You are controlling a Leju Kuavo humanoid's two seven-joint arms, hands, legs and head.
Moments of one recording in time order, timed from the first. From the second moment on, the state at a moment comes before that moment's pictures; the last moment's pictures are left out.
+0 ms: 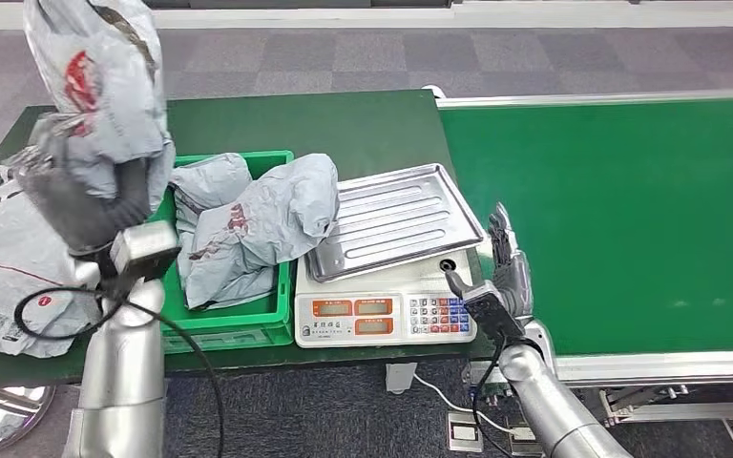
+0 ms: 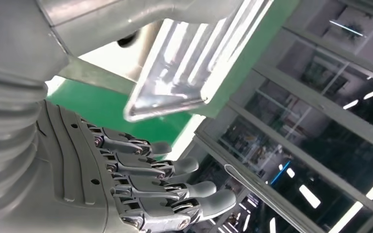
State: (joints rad) left arm -0.52 -0.19 0.08 -1.32 -0.89 0.56 -0.52; right arm -0.37 -0.10 0.42 -0.96 0.14 -0.59 -0.70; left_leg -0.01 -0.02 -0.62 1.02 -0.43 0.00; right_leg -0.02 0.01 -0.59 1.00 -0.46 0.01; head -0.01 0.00
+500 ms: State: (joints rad) left arm -0.72 -0.01 -0.04 -0.50 -1.20 -0.01 -0.10; right arm -0.33 -0.12 0.41 -0.97 0.17 -0.57 -0.70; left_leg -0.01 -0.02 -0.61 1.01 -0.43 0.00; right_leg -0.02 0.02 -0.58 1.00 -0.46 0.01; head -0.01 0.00
